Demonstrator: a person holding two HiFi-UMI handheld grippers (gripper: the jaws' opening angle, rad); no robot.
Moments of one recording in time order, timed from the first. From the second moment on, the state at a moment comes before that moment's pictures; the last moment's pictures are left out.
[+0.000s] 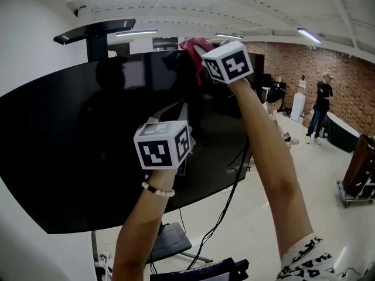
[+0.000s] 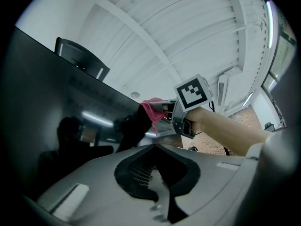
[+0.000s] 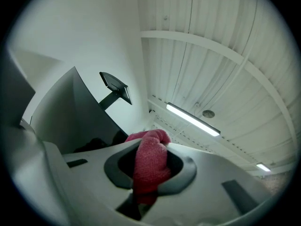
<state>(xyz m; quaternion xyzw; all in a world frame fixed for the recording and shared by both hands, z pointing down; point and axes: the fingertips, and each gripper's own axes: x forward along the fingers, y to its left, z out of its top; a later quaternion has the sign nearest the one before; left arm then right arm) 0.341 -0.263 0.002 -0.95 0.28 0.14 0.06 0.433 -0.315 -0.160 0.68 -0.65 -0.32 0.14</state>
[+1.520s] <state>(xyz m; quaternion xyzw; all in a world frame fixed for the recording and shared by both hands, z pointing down) 0.582 -0.212 0.059 -0.96 0.26 0.10 0.02 0.751 -0.262 -0.106 0.74 -0.62 -0.27 0.08</state>
